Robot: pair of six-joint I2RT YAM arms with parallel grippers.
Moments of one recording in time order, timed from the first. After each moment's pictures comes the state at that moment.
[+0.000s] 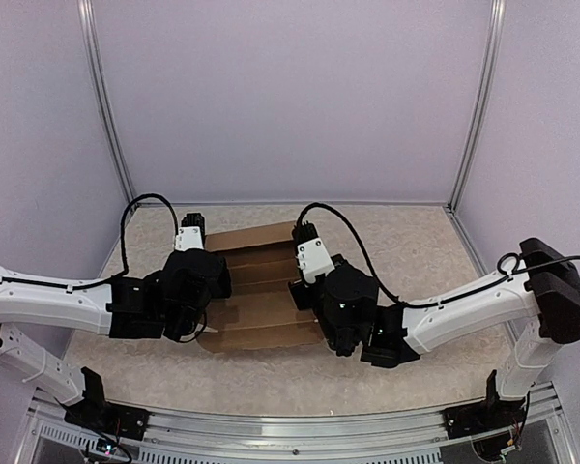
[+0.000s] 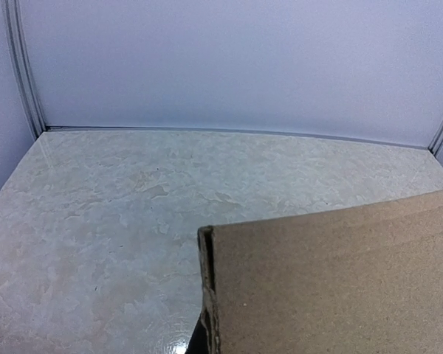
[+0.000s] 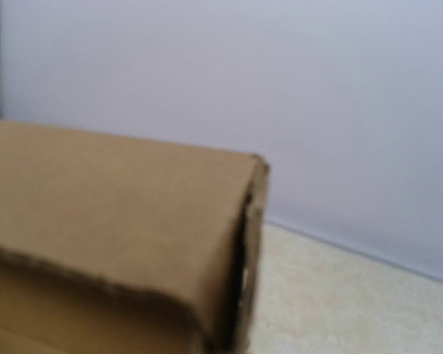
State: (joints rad) left arm -1.13 1.31 0.79 0.01 -1.00 -0.54; right arm 1.30 1.70 0.93 0.76 0.99 -0.20
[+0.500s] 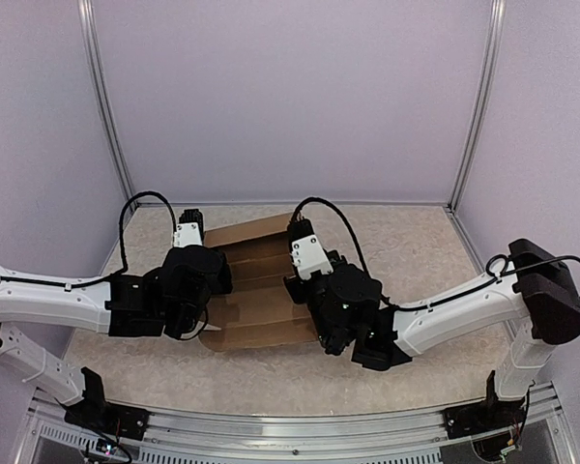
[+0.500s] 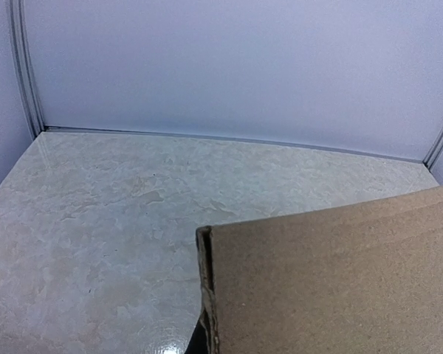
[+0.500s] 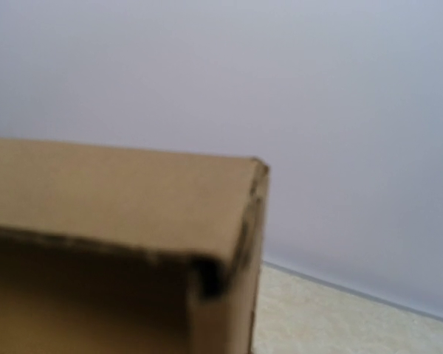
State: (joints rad) left arm -1.14 1.30 0.81 0.01 -1.01 -0.56; right arm 1.30 1.76 0.96 0.95 1.05 -0.38
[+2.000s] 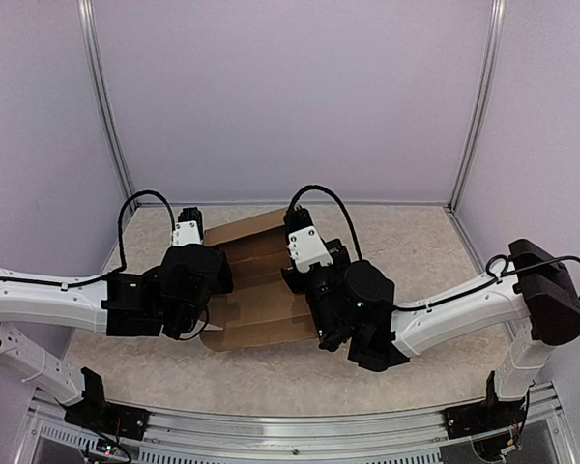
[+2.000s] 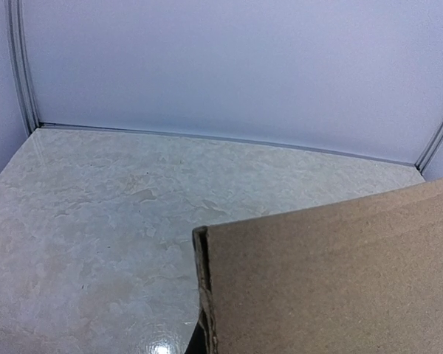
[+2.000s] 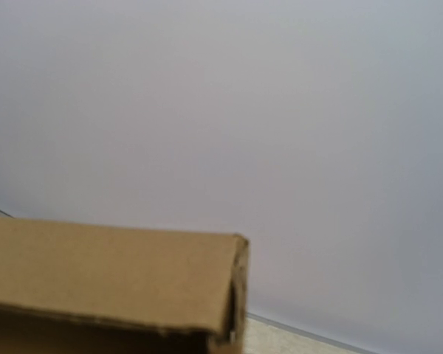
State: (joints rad) left arm -1.15 1.29 0.83 -0.02 -1.01 -0.59; right arm 1.32 1.77 1.00 1.14 1.05 -0.61
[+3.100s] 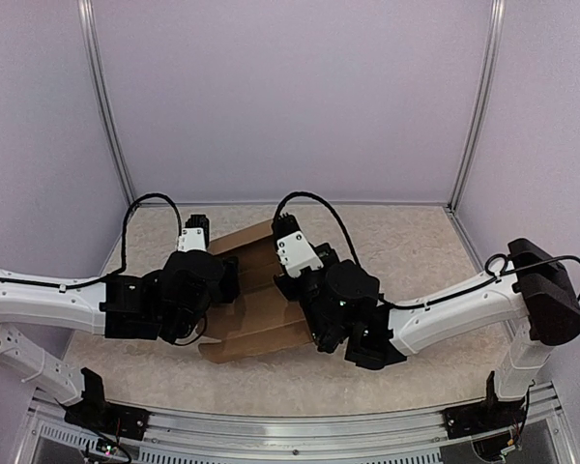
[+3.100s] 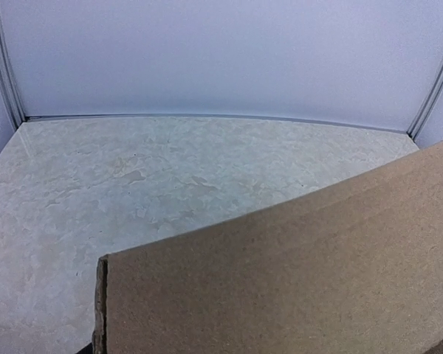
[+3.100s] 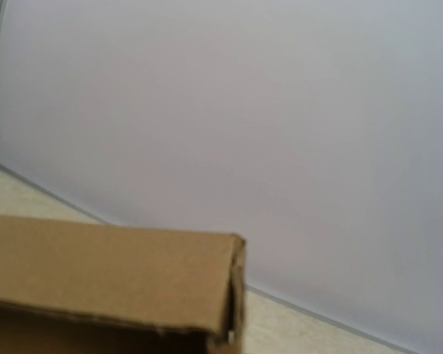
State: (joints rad) left arm -1.17 1.29 0.83 -0.09 -0.95 -0.60; right arm 1.32 1.77 1.03 0.99 1.02 -0.53
